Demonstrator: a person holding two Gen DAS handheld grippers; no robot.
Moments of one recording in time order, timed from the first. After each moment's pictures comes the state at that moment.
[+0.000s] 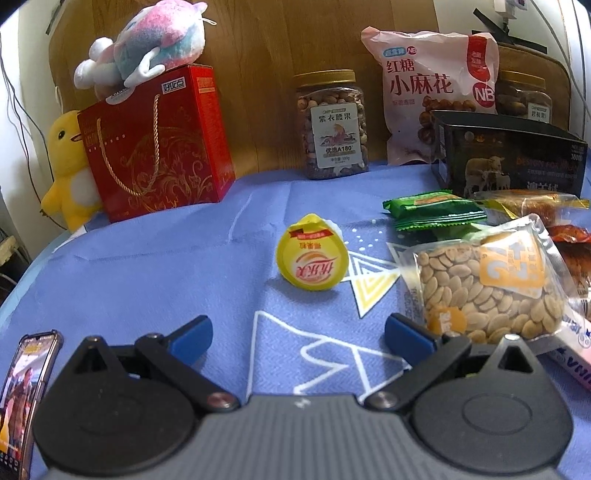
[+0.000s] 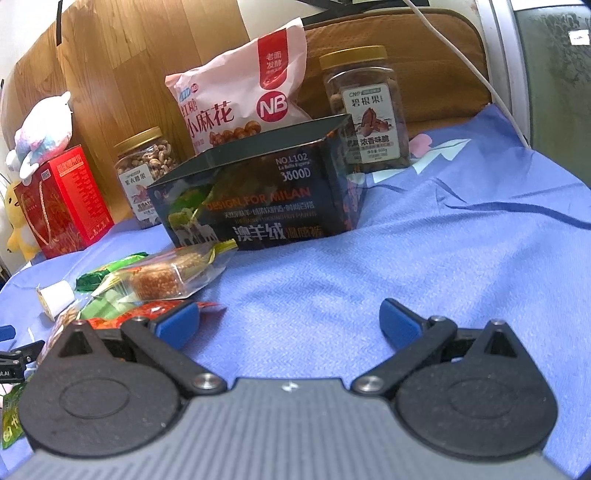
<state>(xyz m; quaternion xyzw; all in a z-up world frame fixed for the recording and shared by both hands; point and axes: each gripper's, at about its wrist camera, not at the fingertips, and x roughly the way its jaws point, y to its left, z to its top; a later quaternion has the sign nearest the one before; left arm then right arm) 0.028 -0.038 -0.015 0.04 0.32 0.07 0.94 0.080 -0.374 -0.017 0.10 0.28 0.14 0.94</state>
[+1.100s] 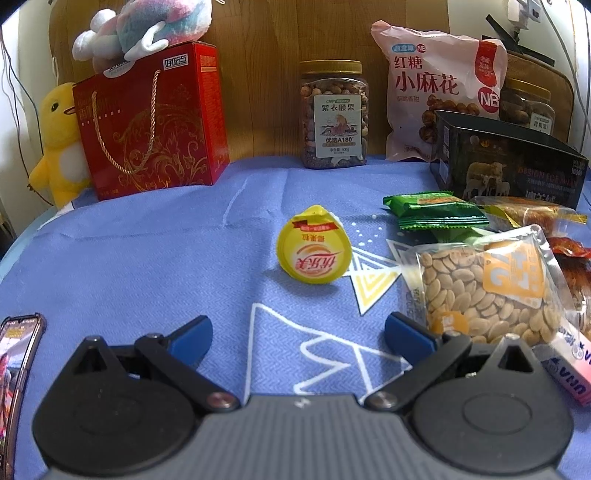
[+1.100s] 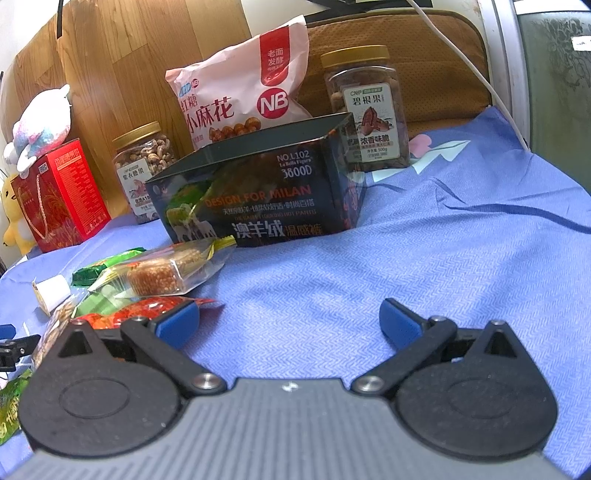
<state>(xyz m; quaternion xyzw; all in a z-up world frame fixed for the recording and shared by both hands) 0.034 -0.028 -0.015 0.02 0.32 0.06 0.95 0.081 -0.373 -0.017 0.09 0.28 0.14 0.94</state>
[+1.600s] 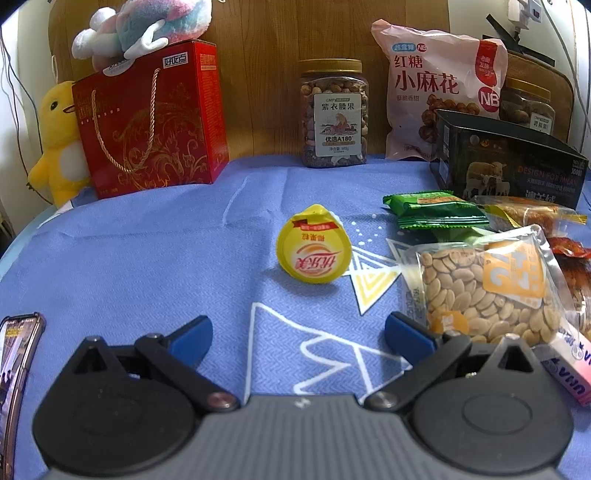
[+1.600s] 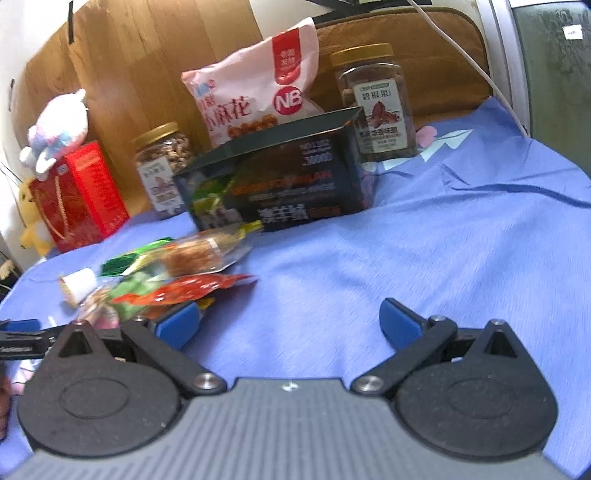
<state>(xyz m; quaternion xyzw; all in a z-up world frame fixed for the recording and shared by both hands) 0.034 -0.027 -0.015 0.01 0.32 0.06 0.95 0.051 -0.365 -0.015 0.12 0.28 0.15 0.94</state>
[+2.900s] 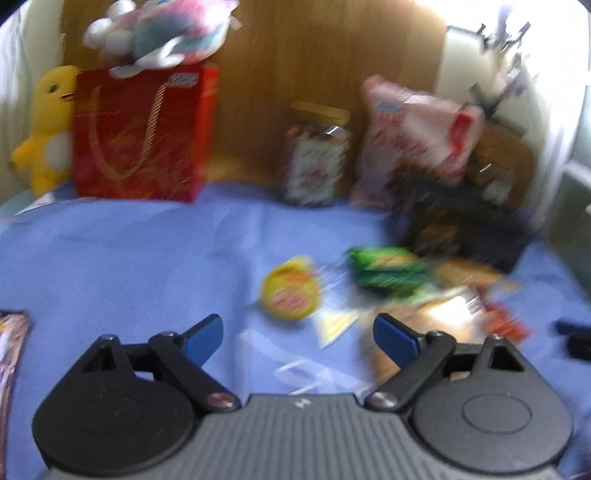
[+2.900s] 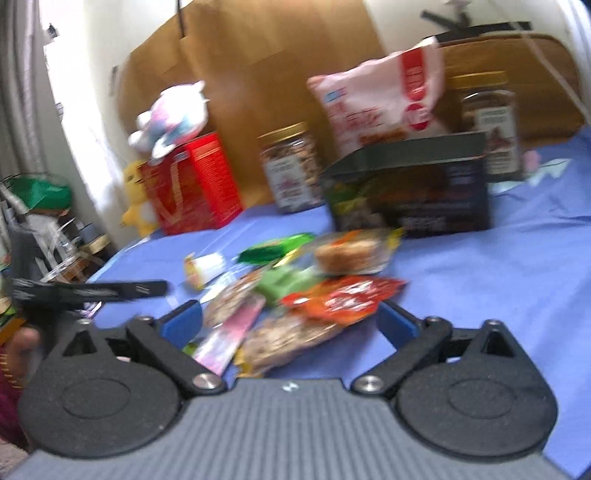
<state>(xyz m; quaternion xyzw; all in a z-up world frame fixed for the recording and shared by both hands) 0.007 -0.002 0.031 -0.09 0.28 -0.04 0.95 0.019 -0.324 0.018 0.10 0.25 0.29 0.92</state>
